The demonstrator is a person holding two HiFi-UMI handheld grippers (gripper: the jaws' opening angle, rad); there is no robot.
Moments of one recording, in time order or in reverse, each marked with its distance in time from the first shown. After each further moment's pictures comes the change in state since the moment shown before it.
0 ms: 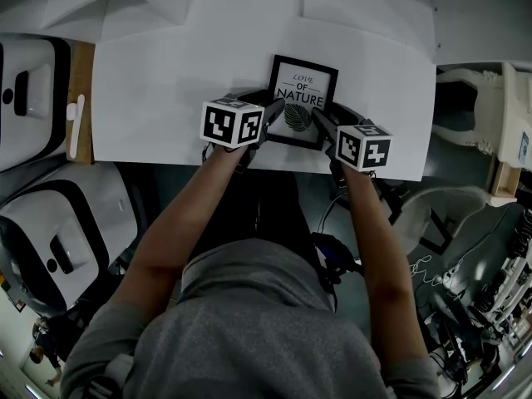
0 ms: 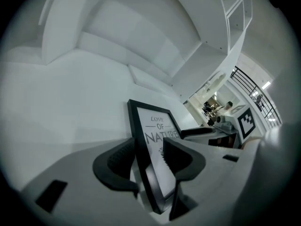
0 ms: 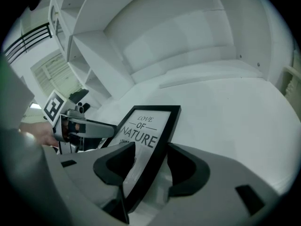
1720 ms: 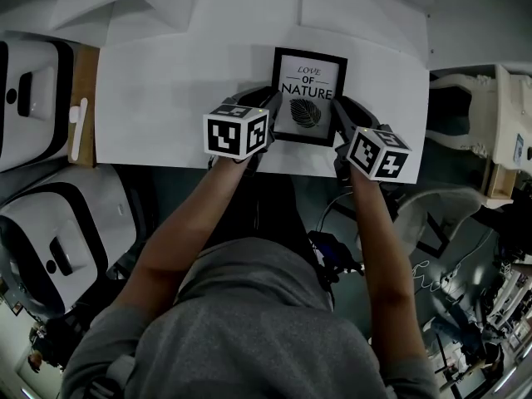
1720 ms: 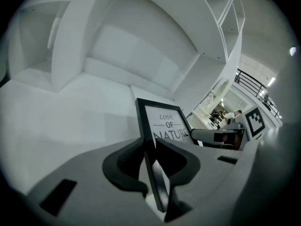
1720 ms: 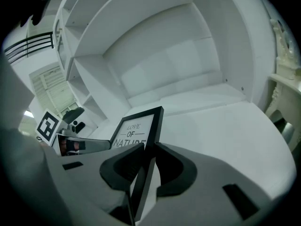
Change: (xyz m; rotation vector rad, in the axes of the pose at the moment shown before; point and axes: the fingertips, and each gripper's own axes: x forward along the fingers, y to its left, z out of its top) left arm -0.030 -0.022 0.044 0.018 -0.161 0.101; right arm -0.052 -0.002 0.063 0.045 -0.231 -0.075
